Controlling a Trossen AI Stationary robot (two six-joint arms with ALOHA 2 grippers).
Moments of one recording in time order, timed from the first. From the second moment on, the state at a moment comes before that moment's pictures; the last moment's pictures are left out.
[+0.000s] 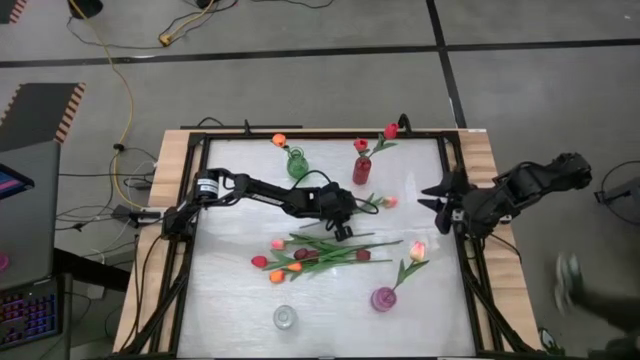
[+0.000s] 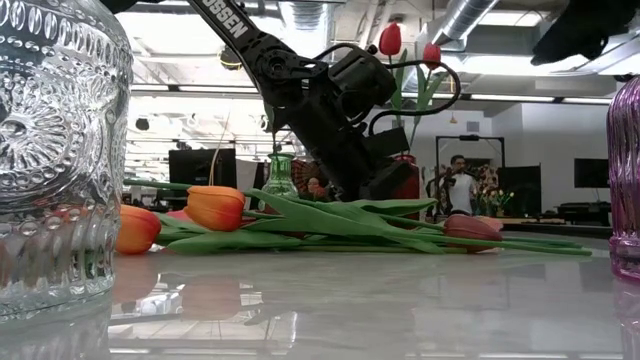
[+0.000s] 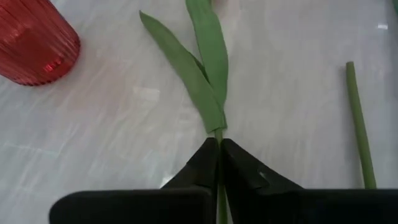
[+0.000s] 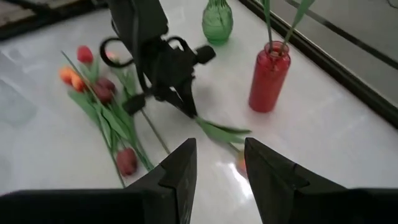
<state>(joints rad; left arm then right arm) 0.09 2.19 1.42 -0.04 -0.14 -0.12 0.40 0.64 0.87 -1.02 0.63 0.65</state>
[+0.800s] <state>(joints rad) 0.09 2.20 1.42 0.53 0.04 -0.33 0.40 0.63 0.84 -0.94 0.58 1.00</state>
